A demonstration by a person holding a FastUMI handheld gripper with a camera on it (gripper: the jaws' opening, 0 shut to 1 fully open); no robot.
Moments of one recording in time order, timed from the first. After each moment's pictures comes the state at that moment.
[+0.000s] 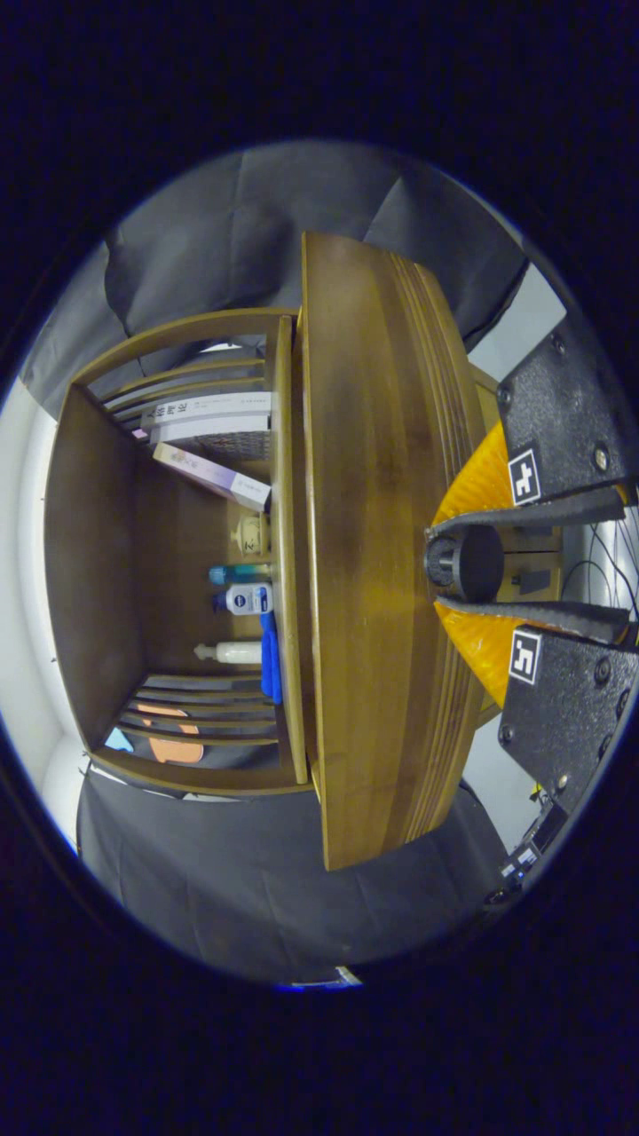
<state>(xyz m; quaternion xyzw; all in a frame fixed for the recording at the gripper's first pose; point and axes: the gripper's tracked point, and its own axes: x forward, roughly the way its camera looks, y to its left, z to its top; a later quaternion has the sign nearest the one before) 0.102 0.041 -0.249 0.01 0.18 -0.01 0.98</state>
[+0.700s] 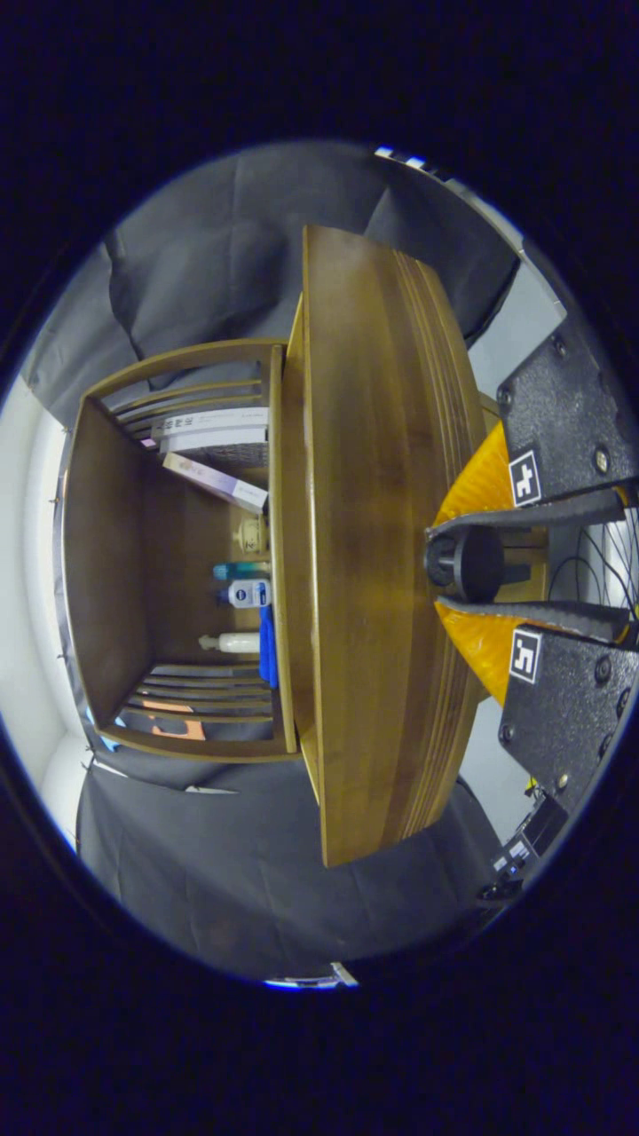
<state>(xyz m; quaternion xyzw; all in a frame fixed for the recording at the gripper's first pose) 0.051 0.050 -0.255 0.01 0.18 -0.01 0.98</state>
